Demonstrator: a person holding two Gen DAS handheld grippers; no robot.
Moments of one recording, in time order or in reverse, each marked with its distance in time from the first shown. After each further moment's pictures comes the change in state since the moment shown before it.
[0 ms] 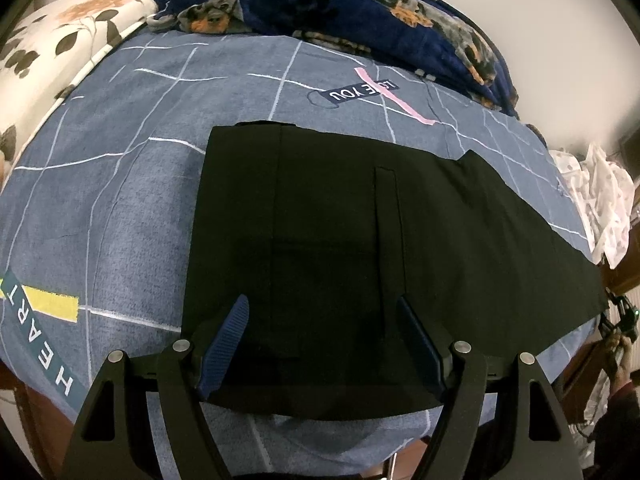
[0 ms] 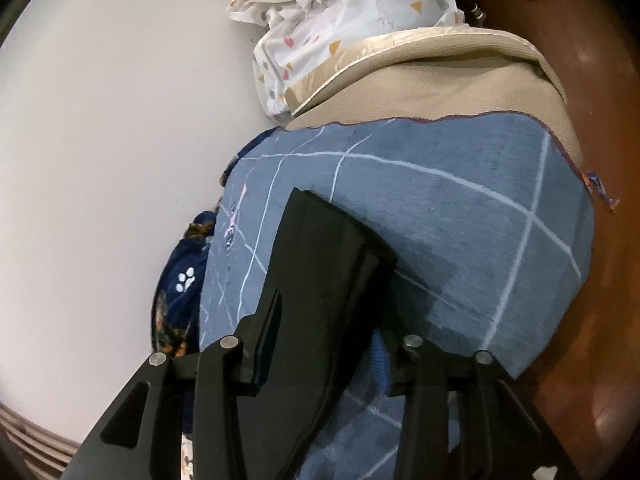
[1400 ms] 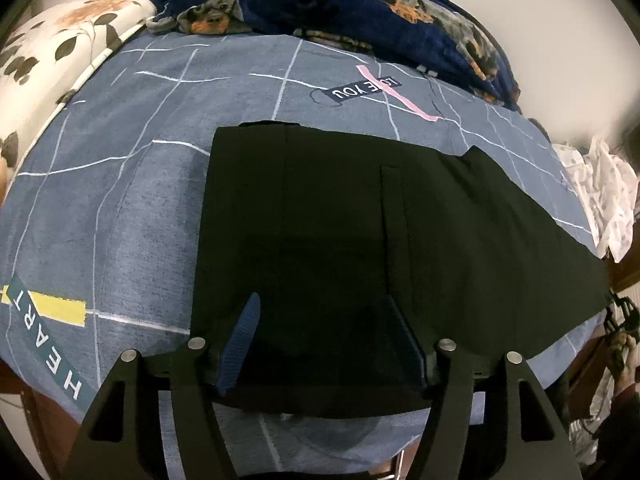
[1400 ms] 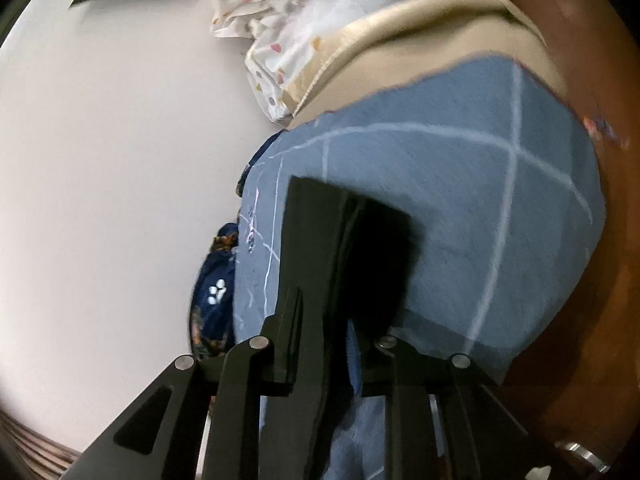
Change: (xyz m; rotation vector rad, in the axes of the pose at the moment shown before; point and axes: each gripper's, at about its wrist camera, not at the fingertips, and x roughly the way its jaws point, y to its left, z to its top) left arm 0.000 0.003 0.000 0.019 0.006 0.017; right arm -0.007 -0.024 -0.016 0.121 -0.016 0.103
